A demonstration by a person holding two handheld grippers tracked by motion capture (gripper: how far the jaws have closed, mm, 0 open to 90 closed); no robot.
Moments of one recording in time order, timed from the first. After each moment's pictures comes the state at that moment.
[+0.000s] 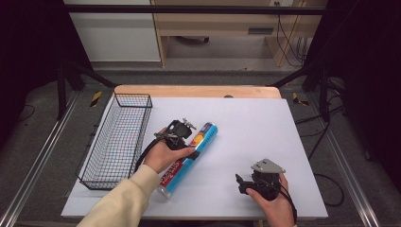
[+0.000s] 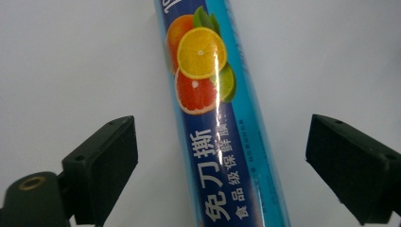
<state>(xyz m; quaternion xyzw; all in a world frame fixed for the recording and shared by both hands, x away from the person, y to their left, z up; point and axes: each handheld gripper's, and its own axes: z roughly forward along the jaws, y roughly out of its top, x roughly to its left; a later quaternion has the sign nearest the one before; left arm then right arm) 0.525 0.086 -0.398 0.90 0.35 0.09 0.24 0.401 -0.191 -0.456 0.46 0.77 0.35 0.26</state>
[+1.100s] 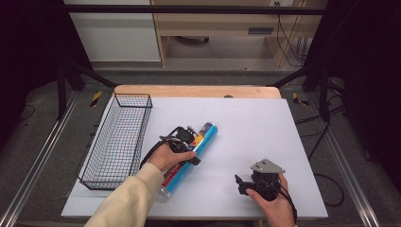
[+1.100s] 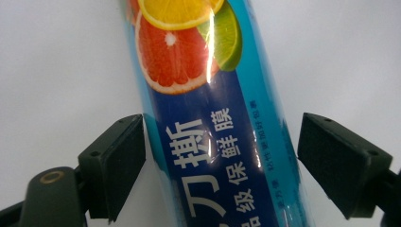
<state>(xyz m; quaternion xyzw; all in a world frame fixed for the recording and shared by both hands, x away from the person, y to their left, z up) 0.539 0.081 -0.439 0.92 0.34 0.01 0.21 0.400 -0.190 -0.455 0.46 0.77 0.36 0.25</state>
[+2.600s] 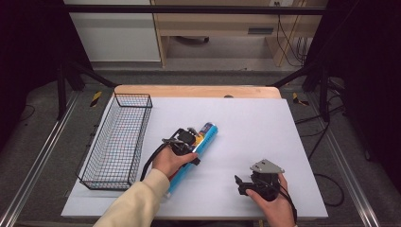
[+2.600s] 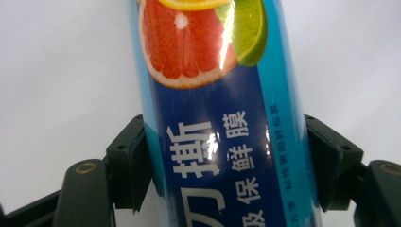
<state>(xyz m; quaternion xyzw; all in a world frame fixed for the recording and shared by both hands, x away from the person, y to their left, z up) 0.537 0.074 -0.447 0.90 0.38 0.02 0.19 0.400 -0.189 -0.456 0.46 0.78 0.35 0.25</state>
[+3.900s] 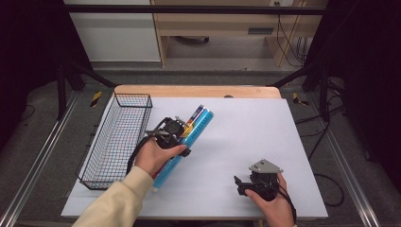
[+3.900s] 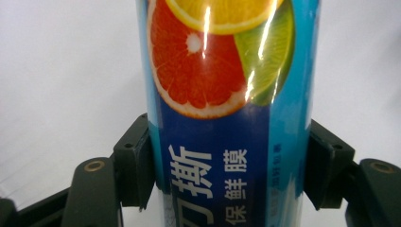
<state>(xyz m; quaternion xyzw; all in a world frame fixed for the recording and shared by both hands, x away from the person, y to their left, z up) 0.520 0.109 -0.373 0.90 0.37 0.08 0.23 0.401 -0.188 -0.458 0.45 0.78 0.35 0.24</state>
